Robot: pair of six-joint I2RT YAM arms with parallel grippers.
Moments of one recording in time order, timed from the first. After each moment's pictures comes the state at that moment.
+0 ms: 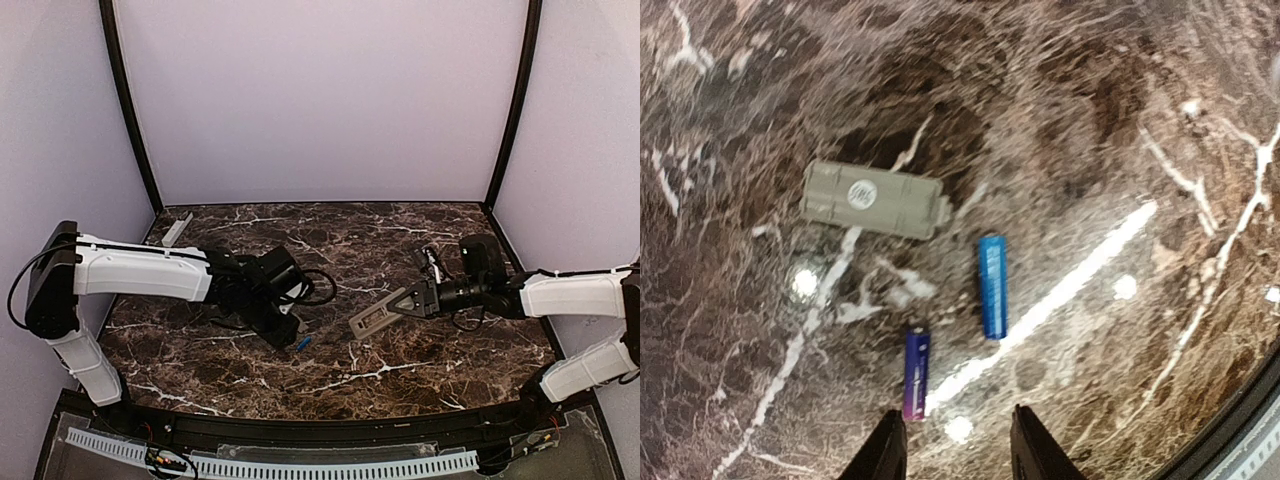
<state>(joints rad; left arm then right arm) -1.01 1.69 1.14 -0.68 -0.06 -0.32 0.54 1.29 0.54 0.15 -0.81 0.55</state>
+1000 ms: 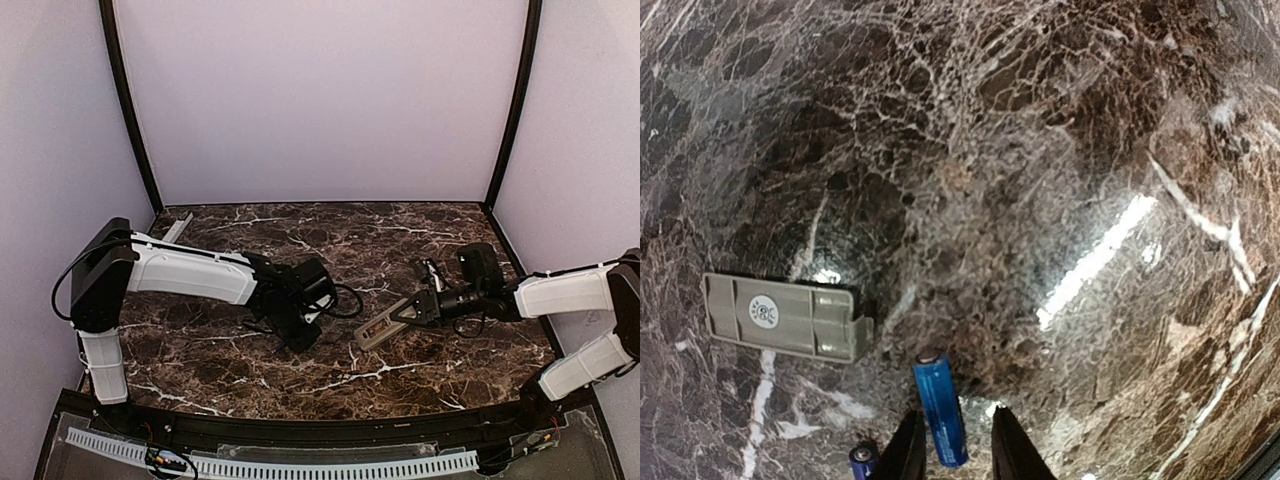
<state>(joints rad) -1.04 1.93 1.31 -0.68 -0.06 -0.23 0.50 1.35 0.50 0.16 -0.84 0.58</state>
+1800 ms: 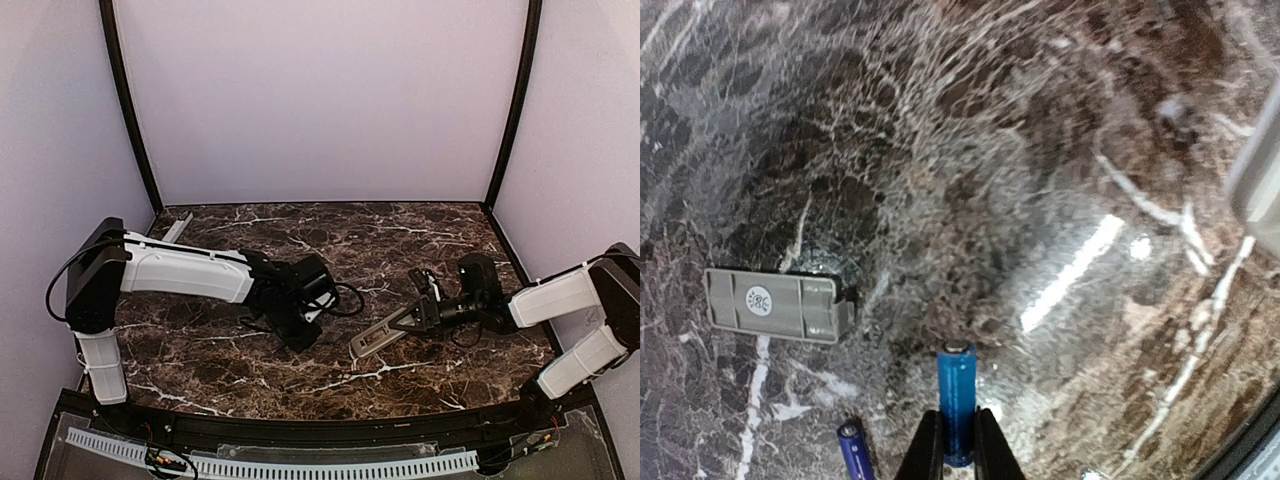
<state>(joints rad) -1.04 1.92 1.32 -0.70 -0.04 -0.22 0.50 1.43 0.42 0.37 -0.92 0.72</state>
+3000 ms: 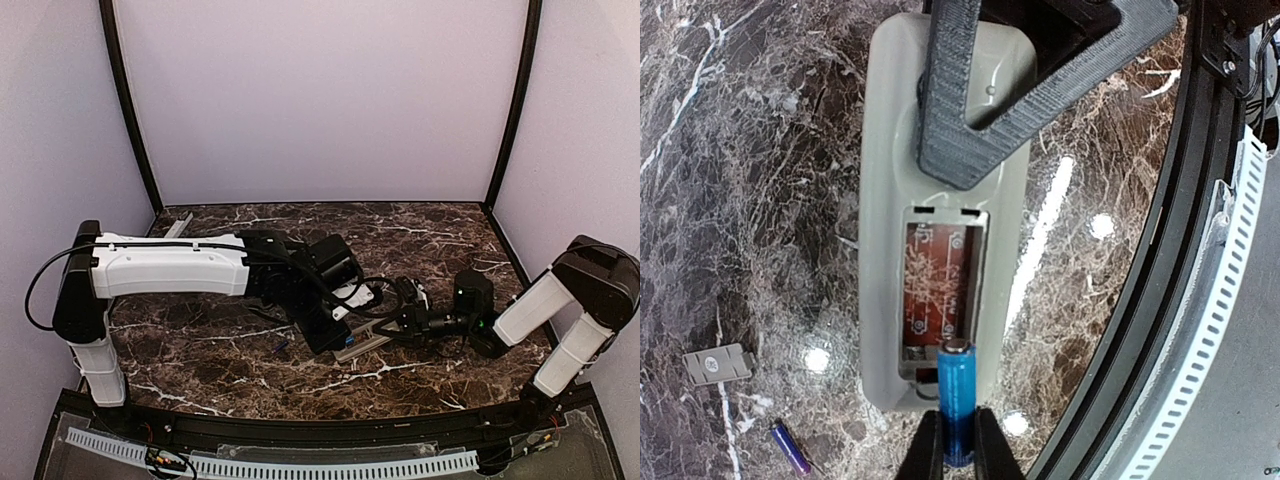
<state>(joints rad) -1.17 1.87 1.57 -0.86 0.09 -0.08 0.65 1.61 0.30 1.02 -0.89 1.15</state>
